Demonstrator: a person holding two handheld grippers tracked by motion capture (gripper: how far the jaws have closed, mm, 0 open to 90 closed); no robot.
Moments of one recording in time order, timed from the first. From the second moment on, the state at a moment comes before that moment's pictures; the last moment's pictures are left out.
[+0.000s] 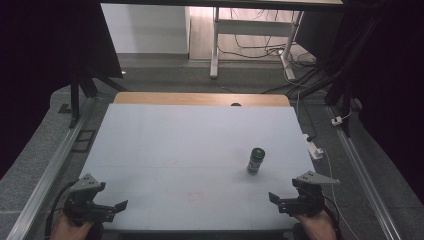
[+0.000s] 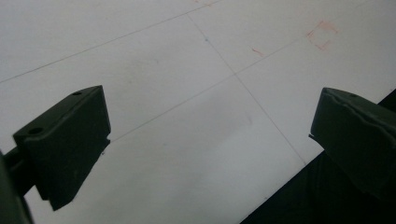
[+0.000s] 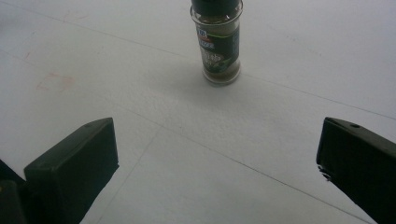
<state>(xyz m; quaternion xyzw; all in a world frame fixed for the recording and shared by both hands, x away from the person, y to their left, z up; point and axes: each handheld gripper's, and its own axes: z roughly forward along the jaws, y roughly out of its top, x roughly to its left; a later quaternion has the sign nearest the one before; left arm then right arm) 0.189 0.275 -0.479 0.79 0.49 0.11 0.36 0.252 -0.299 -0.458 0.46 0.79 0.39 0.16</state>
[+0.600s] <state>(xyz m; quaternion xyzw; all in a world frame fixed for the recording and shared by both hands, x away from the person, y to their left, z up) 0.190 0.276 -0.480 0.79 0.49 0.10 0.36 0.263 -0.291 -0.458 0.42 0.80 0.41 0.15</state>
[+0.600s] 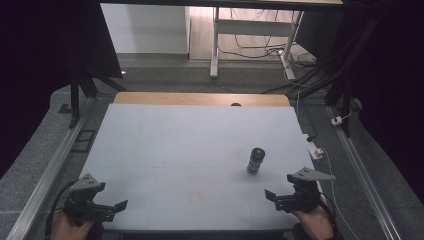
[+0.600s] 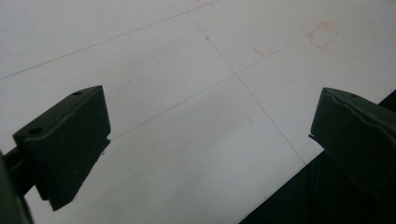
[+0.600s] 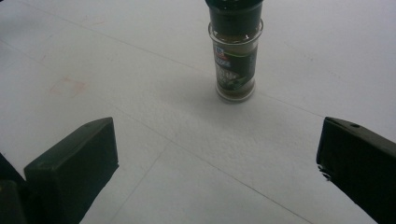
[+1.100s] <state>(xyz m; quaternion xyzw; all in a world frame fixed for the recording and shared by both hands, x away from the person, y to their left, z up) 0.191 0.277 -0.480 0.79 0.49 0.09 0.36 0.282 -0.283 -0.465 0.40 0.81 0.41 0.13</state>
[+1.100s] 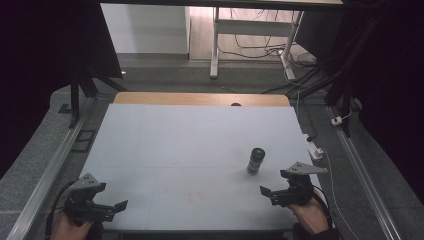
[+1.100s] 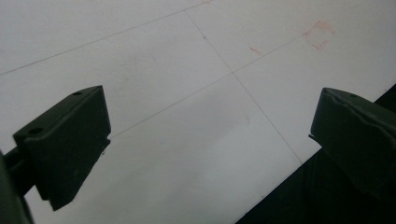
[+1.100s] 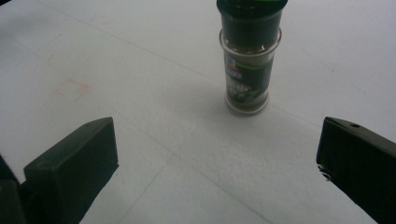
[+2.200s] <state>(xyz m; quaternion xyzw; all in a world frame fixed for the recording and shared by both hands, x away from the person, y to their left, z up) 0.191 0.276 -0.480 0.79 0.49 0.09 0.36 0.341 -0.269 -0.484 0.40 0.82 0.40 0.13</state>
